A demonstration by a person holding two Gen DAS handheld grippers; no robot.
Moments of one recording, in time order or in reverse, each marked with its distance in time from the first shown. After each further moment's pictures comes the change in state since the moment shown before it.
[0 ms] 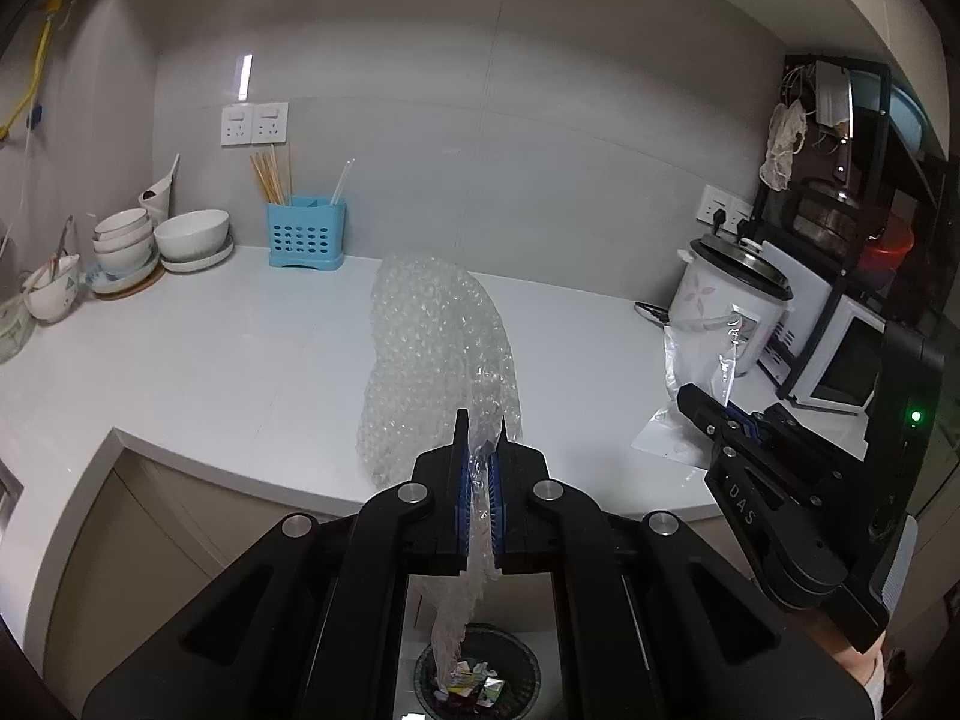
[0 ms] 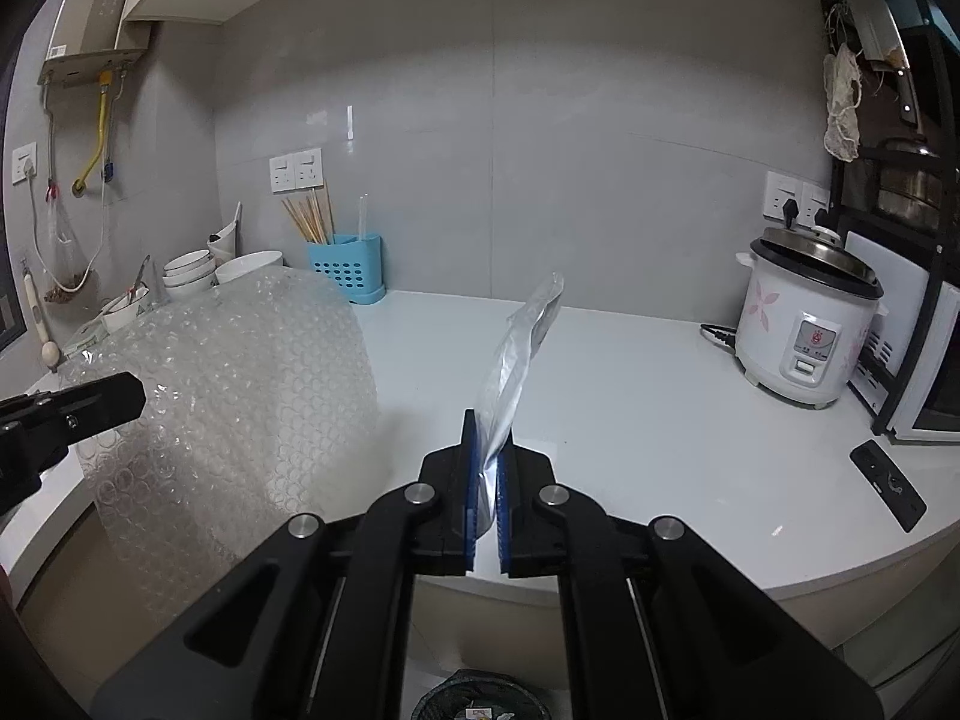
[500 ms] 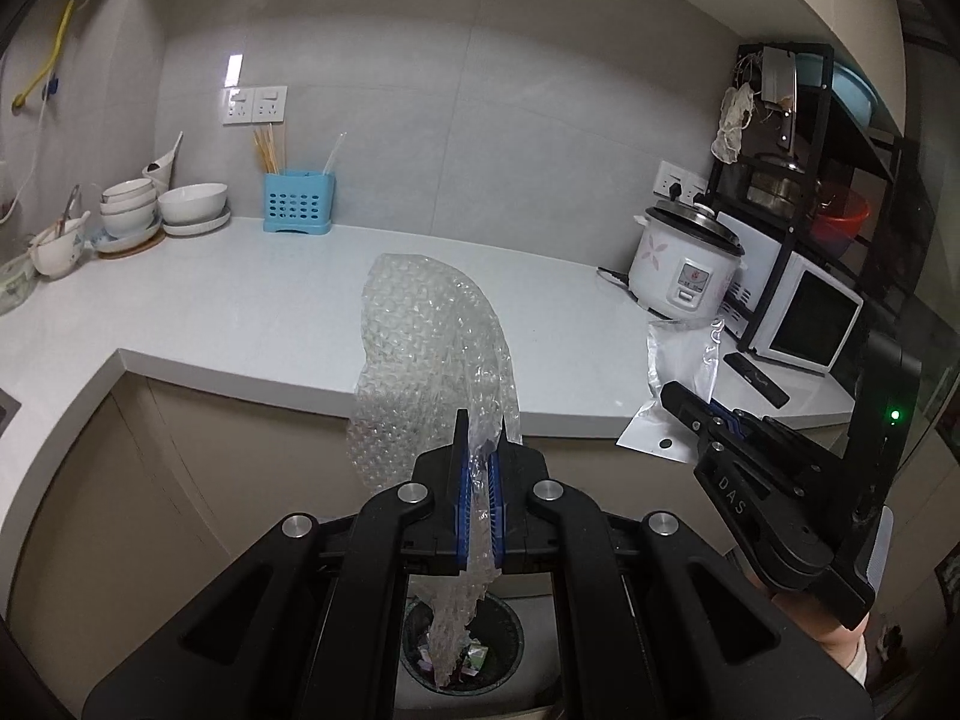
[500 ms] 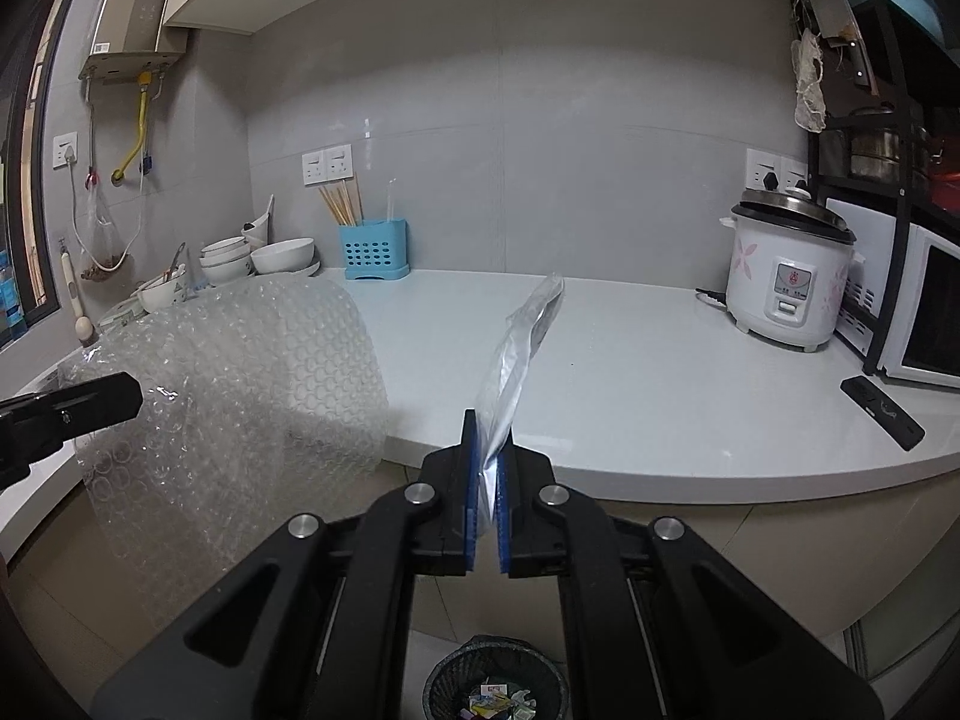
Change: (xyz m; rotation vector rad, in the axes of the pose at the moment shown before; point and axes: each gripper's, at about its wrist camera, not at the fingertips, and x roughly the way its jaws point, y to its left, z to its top) left arm -0.061 -0.007 -0.100 0.006 -0.005 -0.052; right arm -0.076 0.003 -0.097 0.017 -0.035 0.040
